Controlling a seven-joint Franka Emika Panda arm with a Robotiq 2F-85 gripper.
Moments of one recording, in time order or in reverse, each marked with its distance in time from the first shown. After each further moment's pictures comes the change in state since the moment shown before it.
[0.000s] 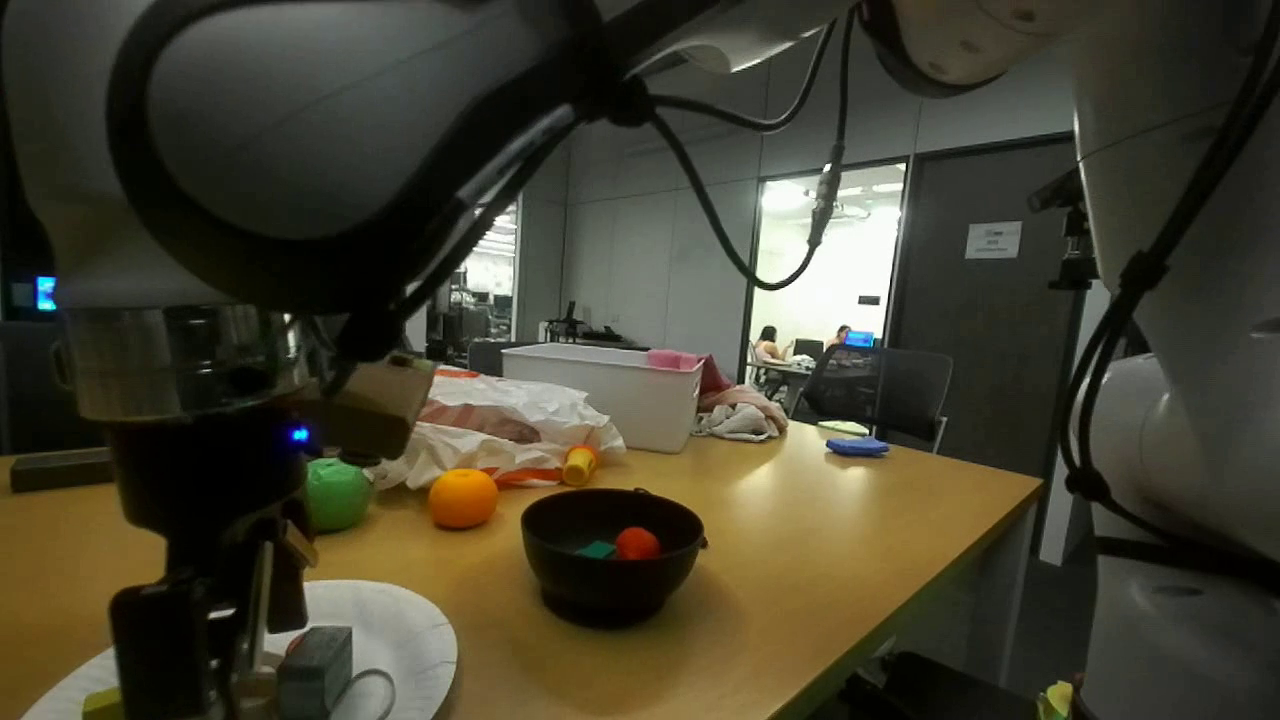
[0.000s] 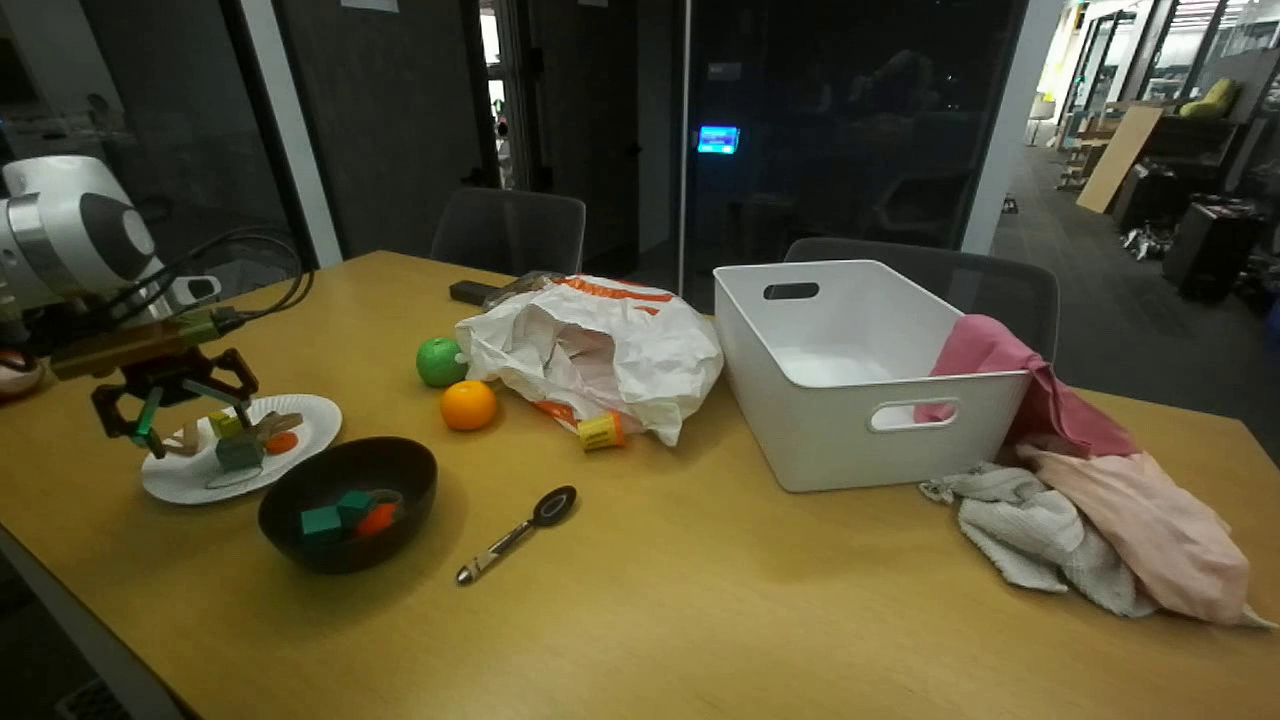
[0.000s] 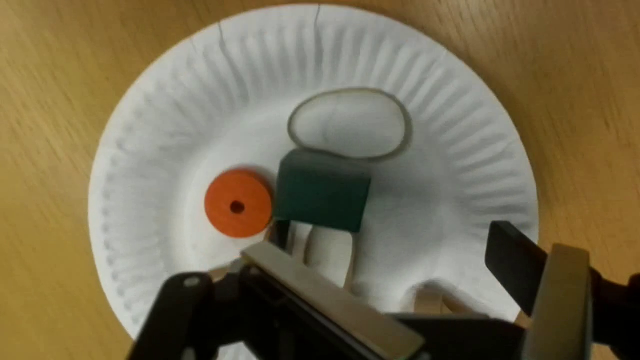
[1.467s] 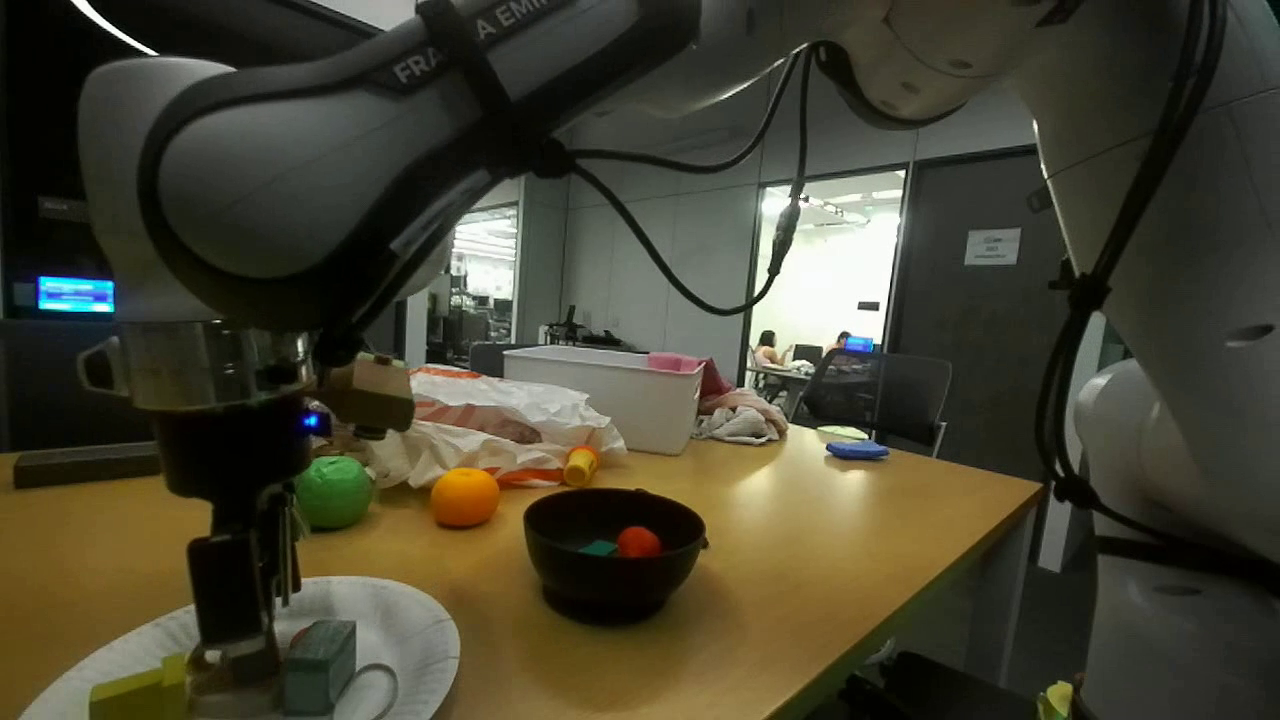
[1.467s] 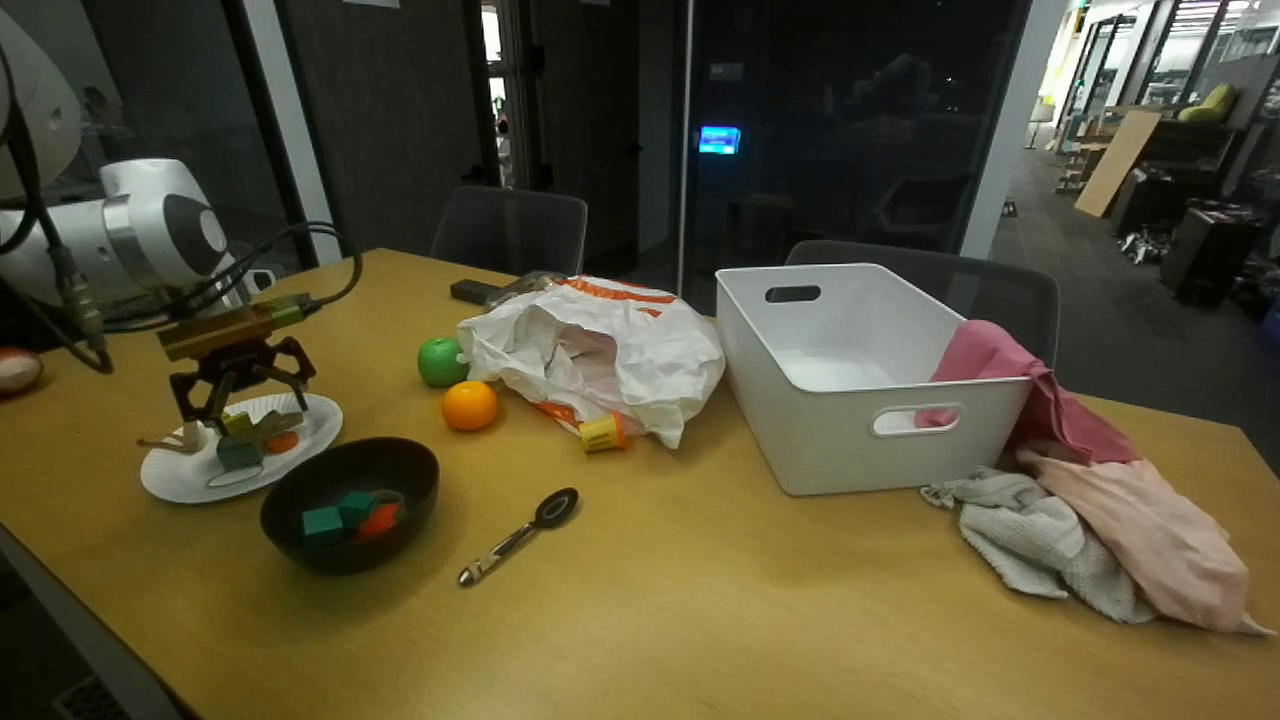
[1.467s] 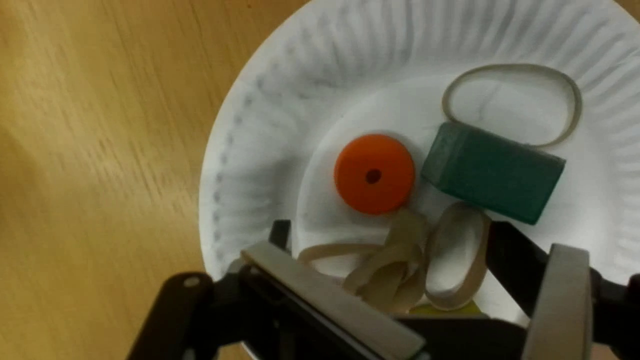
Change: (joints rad) arm -0.031 0.090 -0.066 0.109 -0.012 -0.008 -0.261
